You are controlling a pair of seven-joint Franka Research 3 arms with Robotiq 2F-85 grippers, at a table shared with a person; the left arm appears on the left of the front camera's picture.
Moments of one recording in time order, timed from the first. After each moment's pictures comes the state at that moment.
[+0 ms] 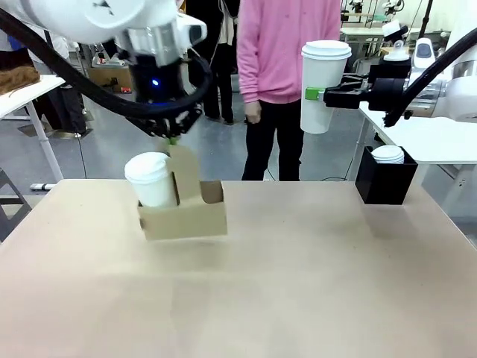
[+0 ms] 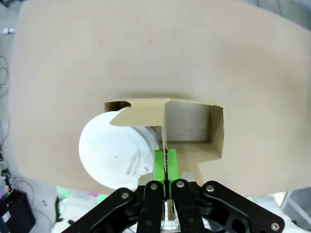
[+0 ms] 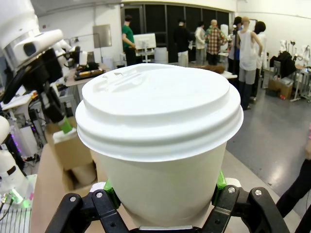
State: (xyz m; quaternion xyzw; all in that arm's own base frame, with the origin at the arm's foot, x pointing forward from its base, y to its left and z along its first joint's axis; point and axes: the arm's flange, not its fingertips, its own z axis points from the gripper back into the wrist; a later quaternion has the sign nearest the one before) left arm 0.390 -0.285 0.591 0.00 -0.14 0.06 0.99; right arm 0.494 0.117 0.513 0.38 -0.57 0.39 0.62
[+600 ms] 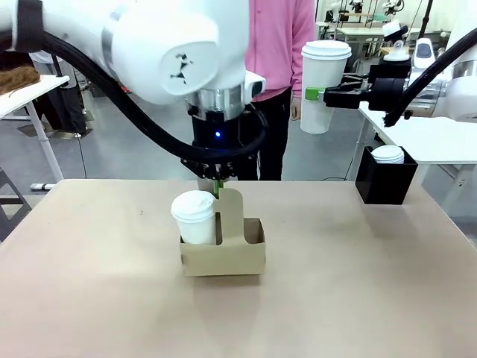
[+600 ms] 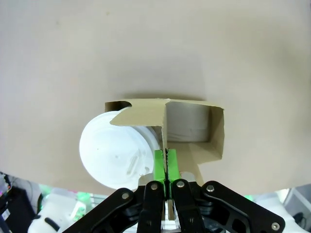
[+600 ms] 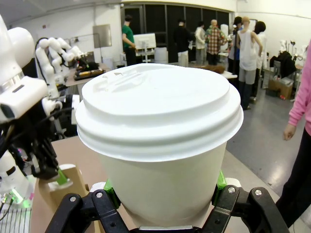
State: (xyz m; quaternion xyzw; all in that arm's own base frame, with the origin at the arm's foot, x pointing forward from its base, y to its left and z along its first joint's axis) left arm 0.369 -0.371 0.525 0.01 -0.11 0.04 0.99; right arm 0.494 0.117 0.513 0.38 -0.57 0.39 0.62
